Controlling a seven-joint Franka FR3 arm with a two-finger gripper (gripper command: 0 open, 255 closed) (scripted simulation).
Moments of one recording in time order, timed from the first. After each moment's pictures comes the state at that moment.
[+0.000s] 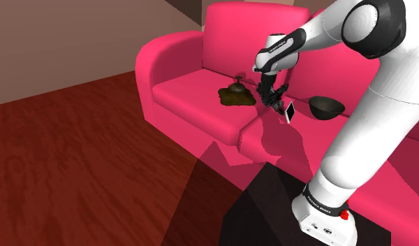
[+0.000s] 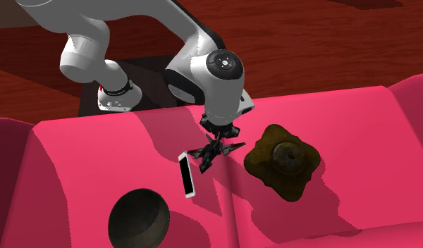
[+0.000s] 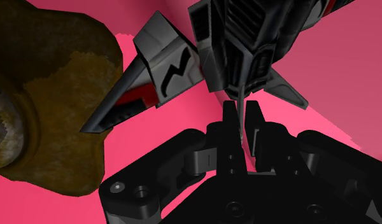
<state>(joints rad) -0.18 0.01 -0.46 -2.21 -0.10 2.27 -1.66</state>
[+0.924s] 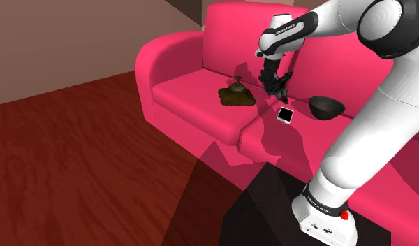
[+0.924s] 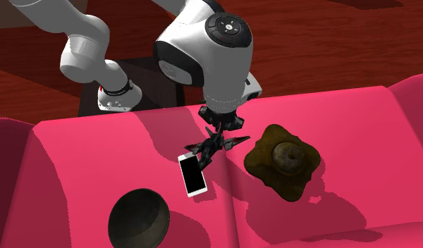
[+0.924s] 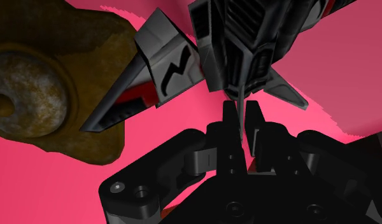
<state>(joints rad) -0.17 -0.07 -0.45 -2.10 -0.13 2.09 -1.64</state>
